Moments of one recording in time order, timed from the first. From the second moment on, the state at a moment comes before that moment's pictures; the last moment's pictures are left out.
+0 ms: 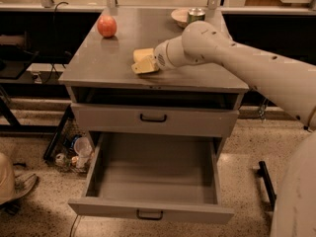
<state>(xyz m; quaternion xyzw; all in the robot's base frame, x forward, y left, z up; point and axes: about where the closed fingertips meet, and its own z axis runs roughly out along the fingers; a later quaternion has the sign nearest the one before) 0.754 0.024 0.835 -0.34 0.81 0.19 0.44</state>
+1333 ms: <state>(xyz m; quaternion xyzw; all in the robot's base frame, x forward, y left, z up) 0.639 -0.010 0.924 -0.39 0.74 0.23 0.49</state>
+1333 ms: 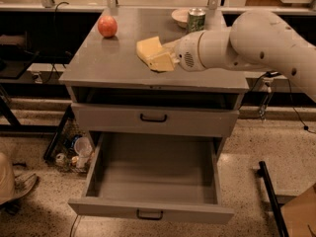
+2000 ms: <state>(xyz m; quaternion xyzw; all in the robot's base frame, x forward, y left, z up) 0.630 -0.005 0.914 -0.42 0.74 0.23 0.47</state>
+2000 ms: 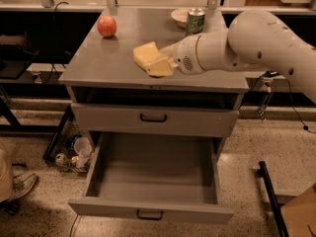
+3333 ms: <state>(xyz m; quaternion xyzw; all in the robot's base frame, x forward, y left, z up) 0.512 0.005 0.783 -0.52 0.75 0.26 0.32</state>
